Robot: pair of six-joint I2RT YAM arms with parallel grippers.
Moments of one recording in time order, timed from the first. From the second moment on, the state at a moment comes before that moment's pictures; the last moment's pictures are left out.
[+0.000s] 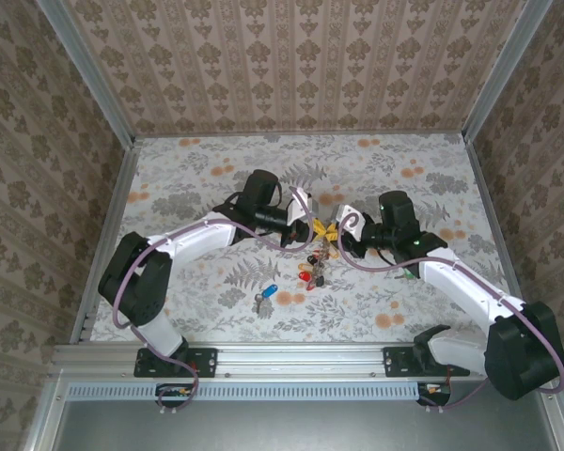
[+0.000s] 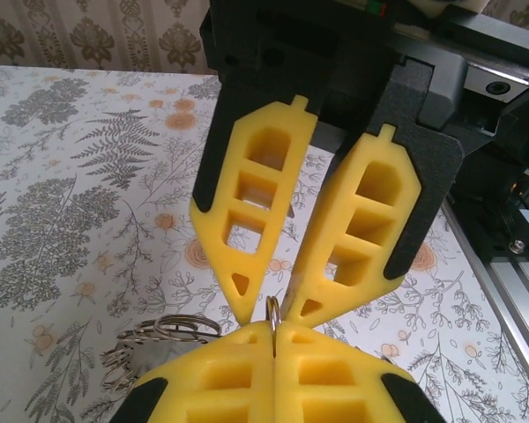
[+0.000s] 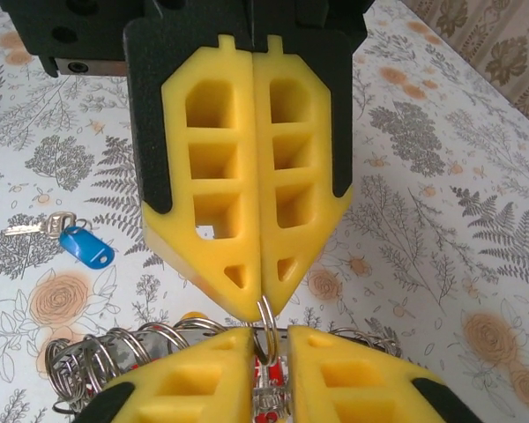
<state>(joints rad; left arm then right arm) -0.71 1.66 1.09 -0.03 0.93 0.44 0.36 1.18 0.72 -0.14 -0.62 -0.60</state>
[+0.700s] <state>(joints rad) -0.61 1.60 1.05 -0.01 1.02 0.40 0.33 1.21 0.74 -0.12 -0.73 -0.59</state>
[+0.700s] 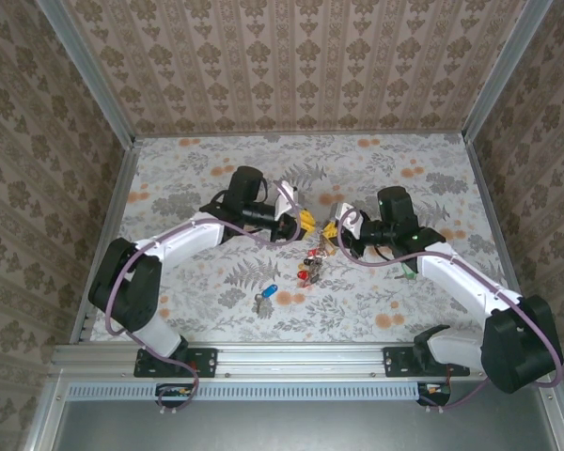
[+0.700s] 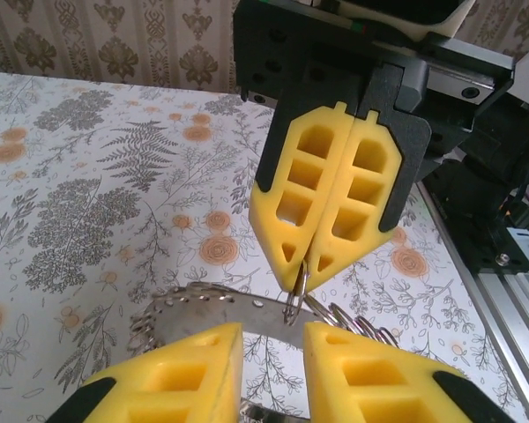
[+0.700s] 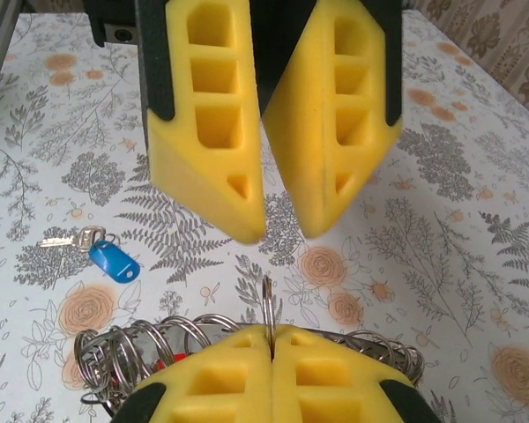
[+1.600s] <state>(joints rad) -0.64 1.65 1.07 -0.01 1.07 0.41 0.32 1.23 0.70 0.01 -0.80 -0.49</state>
